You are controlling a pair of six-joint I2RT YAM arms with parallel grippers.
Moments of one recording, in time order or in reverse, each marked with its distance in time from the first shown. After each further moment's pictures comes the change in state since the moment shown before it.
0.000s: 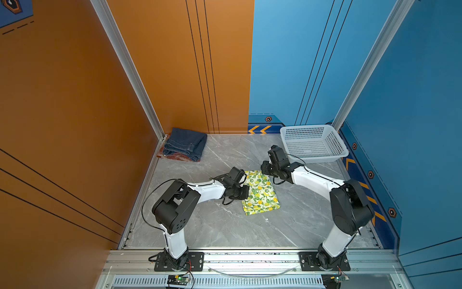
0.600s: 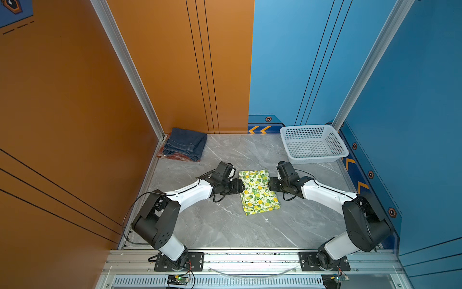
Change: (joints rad) left arm 0.090 -0.186 -0.070 -0.070 -0.029 -0.079; right arm -0.016 -0.095 -0.276 0.003 -0.076 0.003
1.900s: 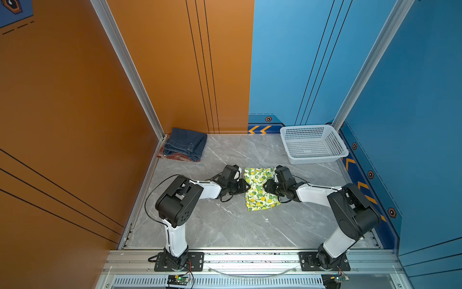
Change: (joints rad) left arm -0.003 0.286 -0.006 0.472 0.144 -0.101; right arm 0.004 0.111 -0.092 0.292 -0.116 0.174
